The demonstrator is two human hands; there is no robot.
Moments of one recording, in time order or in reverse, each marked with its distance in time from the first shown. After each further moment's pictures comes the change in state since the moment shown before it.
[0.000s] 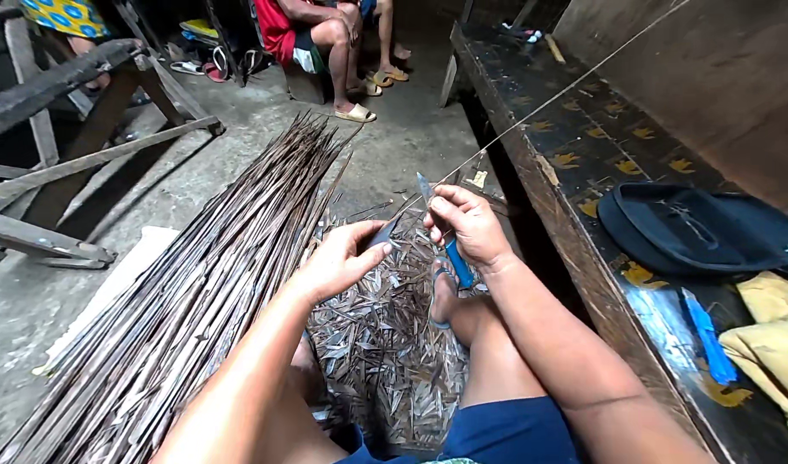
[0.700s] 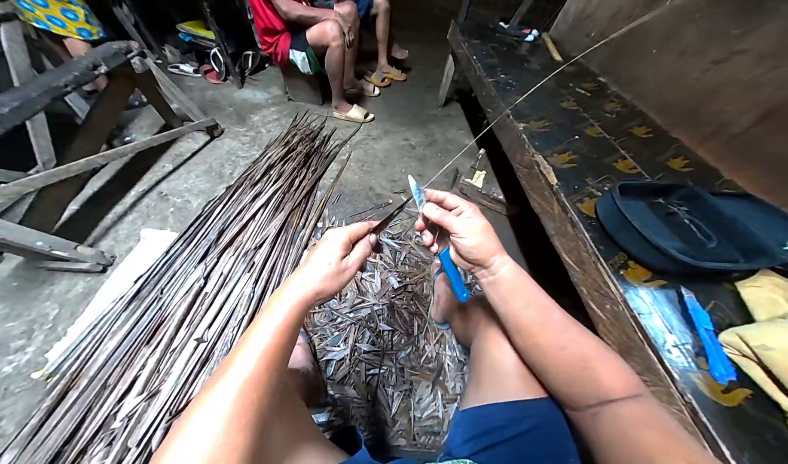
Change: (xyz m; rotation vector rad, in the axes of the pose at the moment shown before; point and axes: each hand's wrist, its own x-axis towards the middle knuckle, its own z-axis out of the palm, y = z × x) left_hand -0.001 -0.004 -0.003 0.066 0.011 -0.029; right_hand -0.002 -0.001 0.009 0.077 0.034 0.174
